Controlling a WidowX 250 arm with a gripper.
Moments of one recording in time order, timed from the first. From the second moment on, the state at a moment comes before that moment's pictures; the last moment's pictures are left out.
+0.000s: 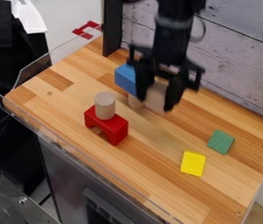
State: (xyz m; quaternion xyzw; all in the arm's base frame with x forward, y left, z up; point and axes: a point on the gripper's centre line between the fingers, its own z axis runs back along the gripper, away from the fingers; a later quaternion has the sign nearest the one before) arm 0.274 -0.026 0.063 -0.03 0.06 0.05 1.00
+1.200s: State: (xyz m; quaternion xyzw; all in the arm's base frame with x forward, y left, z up) arm 0.274 -0.054 0.013 -0.03 0.11 0.03 0.99
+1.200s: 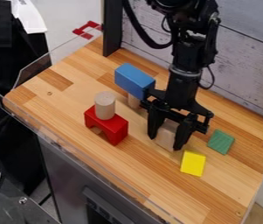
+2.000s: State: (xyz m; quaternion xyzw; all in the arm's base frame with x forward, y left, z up) arm 0.273 -0.029 0.110 0.03 -0.03 0.07 1.00
